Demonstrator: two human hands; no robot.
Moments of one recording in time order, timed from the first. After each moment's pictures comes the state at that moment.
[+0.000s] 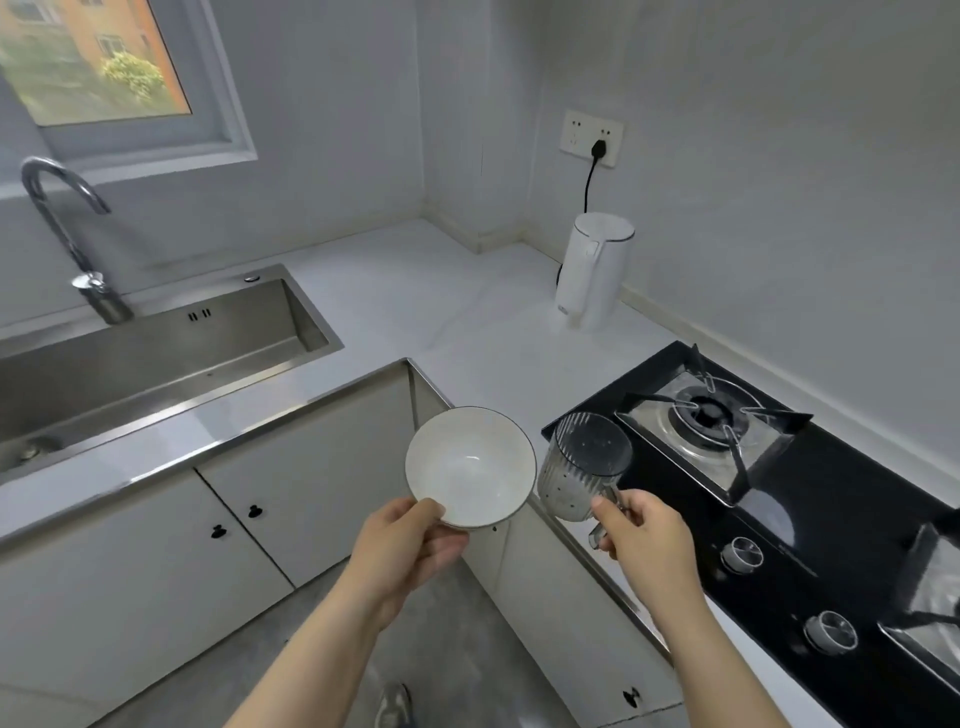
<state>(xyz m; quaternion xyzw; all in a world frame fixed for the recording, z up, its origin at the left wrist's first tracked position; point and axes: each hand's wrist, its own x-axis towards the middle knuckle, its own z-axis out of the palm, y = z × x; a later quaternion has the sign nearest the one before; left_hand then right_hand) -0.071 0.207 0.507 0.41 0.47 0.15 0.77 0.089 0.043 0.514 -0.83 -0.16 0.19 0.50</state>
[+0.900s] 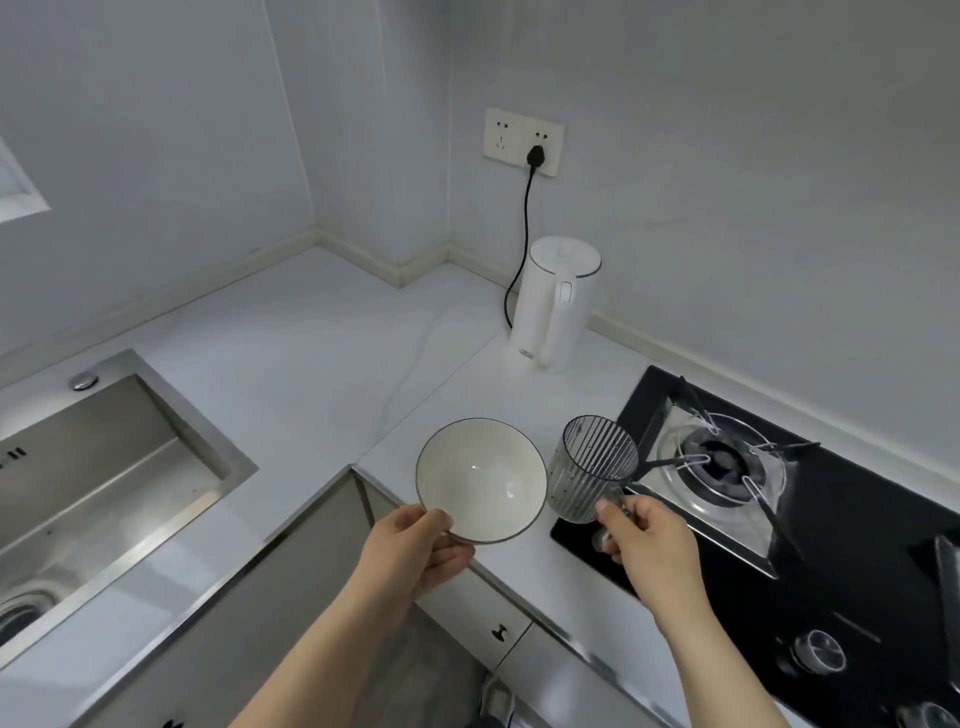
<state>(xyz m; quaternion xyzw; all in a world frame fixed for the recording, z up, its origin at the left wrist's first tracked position) 0.079 0.402 0.496 0.47 0.42 0.02 0.78 0.191 0.202 0.500 -0.84 -0.02 0.13 0.53</state>
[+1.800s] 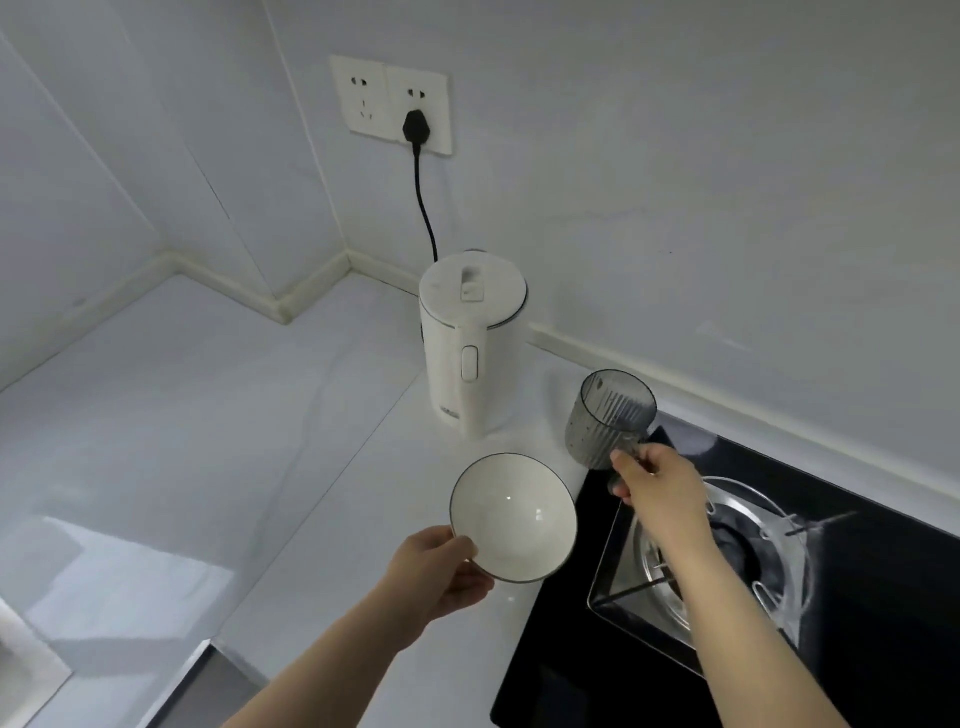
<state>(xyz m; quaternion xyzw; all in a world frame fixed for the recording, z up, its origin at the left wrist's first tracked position) 0.337 0.403 0.443 0.51 0.42 -0.16 0.73 0.475 0.209 0.449 -0.86 0.06 0.10 0.49</state>
